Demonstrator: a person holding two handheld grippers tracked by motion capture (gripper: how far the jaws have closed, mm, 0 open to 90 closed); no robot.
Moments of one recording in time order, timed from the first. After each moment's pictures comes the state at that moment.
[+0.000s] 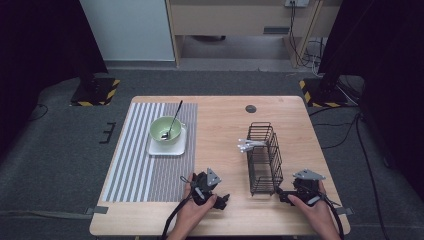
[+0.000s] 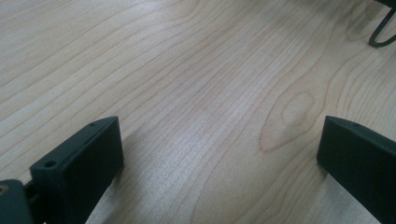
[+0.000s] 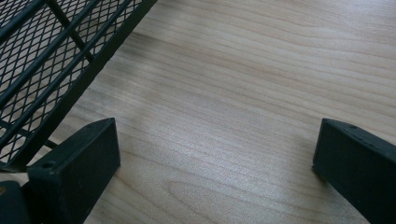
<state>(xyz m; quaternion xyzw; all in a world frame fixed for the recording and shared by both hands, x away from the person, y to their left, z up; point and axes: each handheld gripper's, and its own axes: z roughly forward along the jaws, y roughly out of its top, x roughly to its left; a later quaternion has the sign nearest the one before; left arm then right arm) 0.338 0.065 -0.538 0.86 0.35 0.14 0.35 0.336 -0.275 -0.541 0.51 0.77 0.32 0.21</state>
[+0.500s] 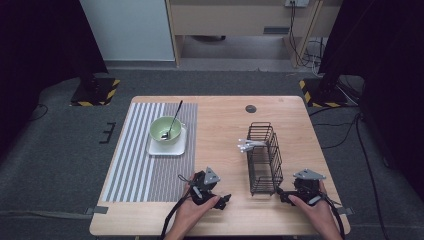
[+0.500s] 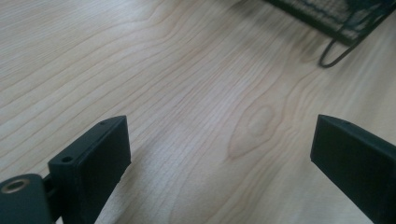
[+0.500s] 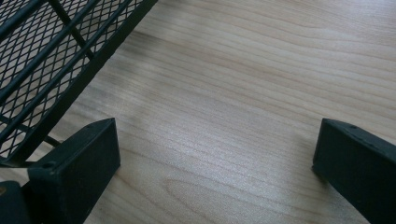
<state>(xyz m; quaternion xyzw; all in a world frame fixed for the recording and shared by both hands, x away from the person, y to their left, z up) 0.337 0.070 -0.521 0.85 0.34 0.09 0.39 0.337 -0.277 -0.541 0.50 0.78 0.32 0.20</state>
